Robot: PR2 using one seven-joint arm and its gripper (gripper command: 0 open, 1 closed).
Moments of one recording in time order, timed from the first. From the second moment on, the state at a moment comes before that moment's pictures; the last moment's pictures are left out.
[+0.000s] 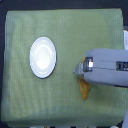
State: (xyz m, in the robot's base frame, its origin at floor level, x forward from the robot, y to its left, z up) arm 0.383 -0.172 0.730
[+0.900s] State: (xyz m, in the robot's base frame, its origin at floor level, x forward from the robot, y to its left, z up) arm 0.375 -0.194 0.735
